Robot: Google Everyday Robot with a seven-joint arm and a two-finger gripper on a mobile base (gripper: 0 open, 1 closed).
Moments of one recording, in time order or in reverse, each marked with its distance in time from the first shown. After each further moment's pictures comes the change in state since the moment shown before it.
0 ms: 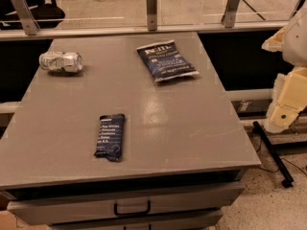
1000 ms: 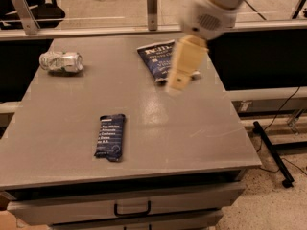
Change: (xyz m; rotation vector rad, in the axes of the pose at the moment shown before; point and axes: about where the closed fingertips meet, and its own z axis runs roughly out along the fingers) arm -0.173 -0.029 0.024 0.018 -0.191 -0.150
